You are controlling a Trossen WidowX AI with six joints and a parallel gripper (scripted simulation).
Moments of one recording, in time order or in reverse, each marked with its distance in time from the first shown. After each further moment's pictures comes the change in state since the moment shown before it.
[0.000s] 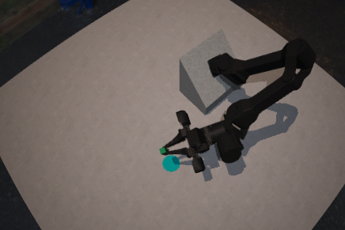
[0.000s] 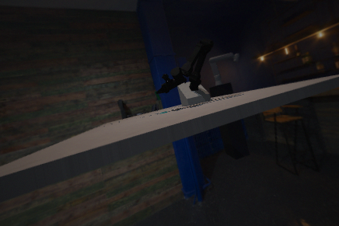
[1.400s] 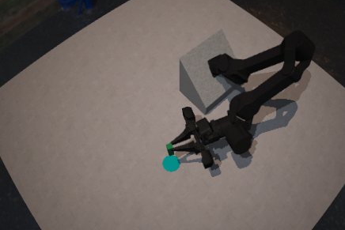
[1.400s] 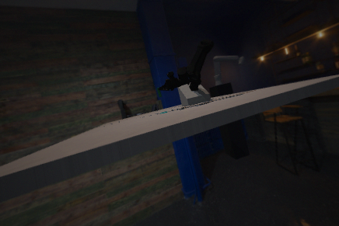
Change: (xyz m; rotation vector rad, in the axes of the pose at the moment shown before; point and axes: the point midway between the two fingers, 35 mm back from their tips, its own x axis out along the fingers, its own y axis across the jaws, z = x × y) arm -0.024 -0.004 0.008 0.175 -0.168 0.072
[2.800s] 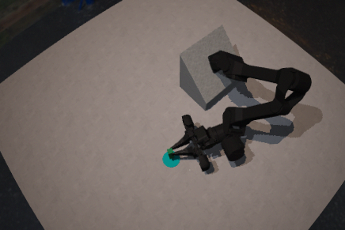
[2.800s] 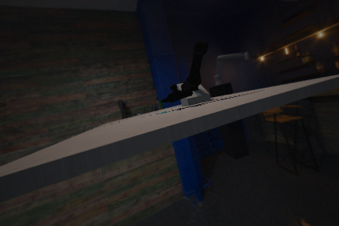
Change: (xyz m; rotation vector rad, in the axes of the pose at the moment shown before) arm 0.007 -0.001 -0.086 -0.003 0.006 -0.005
